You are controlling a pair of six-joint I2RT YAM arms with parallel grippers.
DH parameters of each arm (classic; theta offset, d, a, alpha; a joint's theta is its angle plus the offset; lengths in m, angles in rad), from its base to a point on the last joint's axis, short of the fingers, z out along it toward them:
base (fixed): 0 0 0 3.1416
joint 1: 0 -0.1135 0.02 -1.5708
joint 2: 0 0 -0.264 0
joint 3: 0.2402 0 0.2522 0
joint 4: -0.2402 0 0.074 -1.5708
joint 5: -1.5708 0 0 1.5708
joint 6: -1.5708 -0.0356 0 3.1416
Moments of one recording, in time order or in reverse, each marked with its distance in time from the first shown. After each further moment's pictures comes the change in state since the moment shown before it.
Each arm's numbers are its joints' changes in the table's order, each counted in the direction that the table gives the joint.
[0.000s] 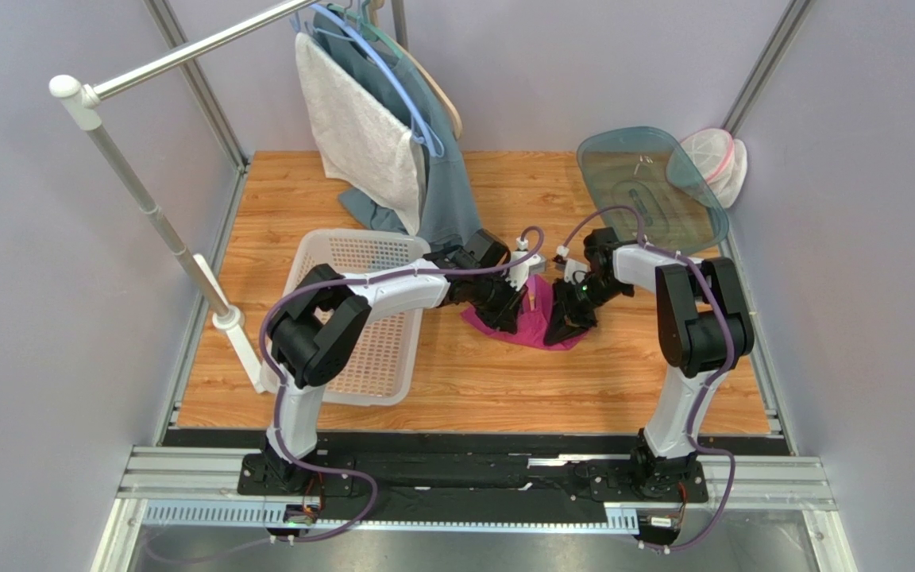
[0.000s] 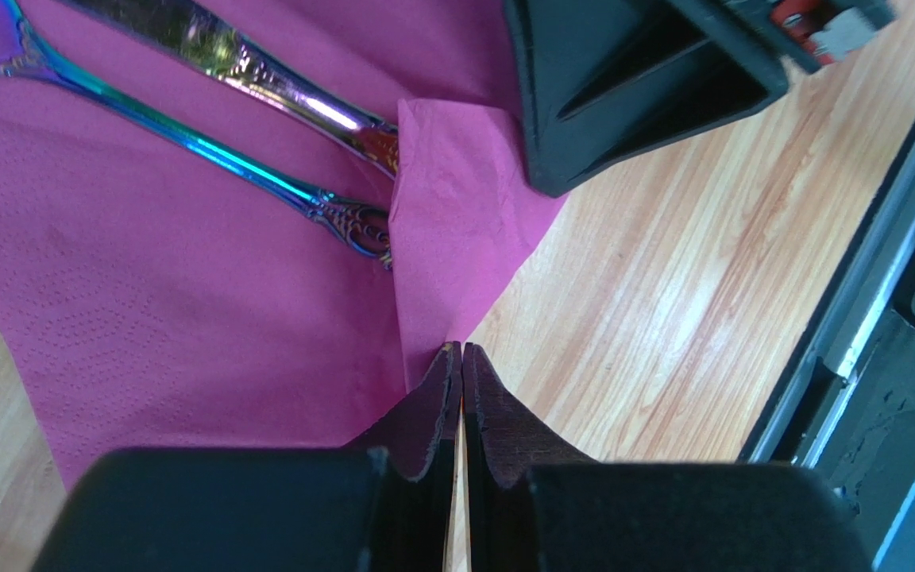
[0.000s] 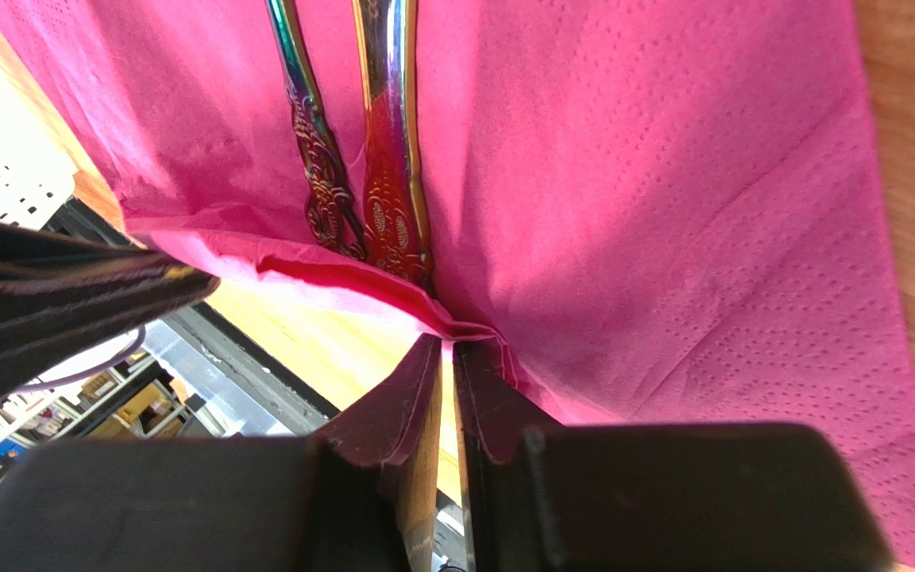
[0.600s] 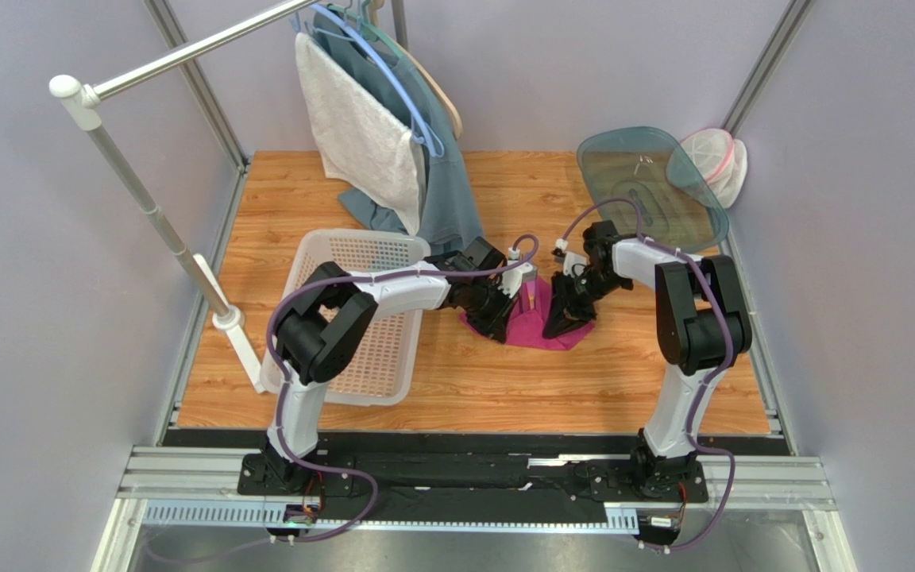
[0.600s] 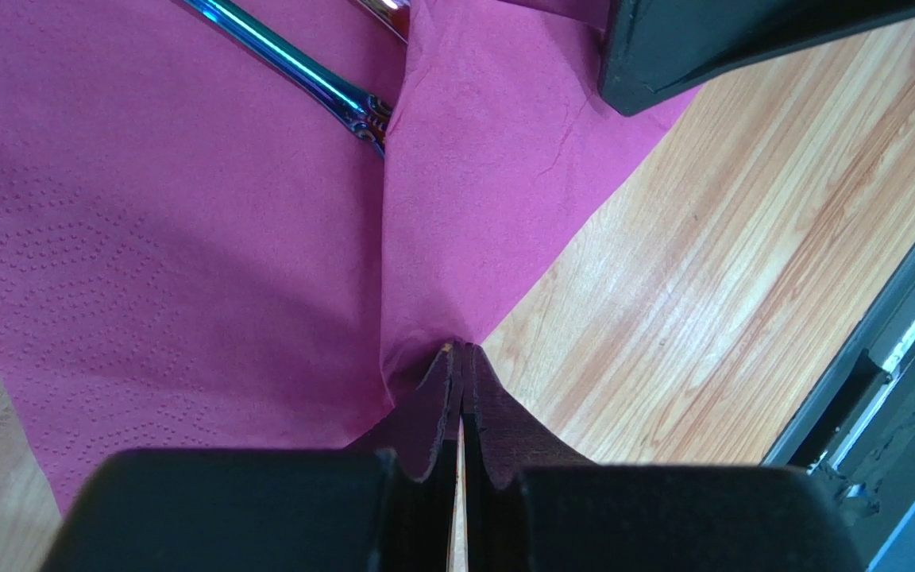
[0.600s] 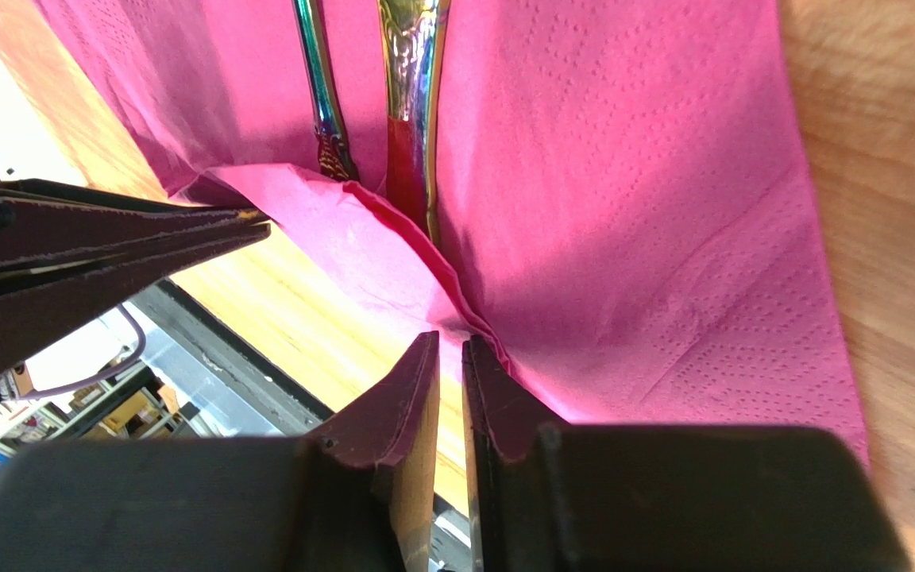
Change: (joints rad) left arm -0.011 -0.036 -0.021 -0.063 0.040 0.029; right arm 0.000 -0.015 0.054 -0.019 -0.009 0.005
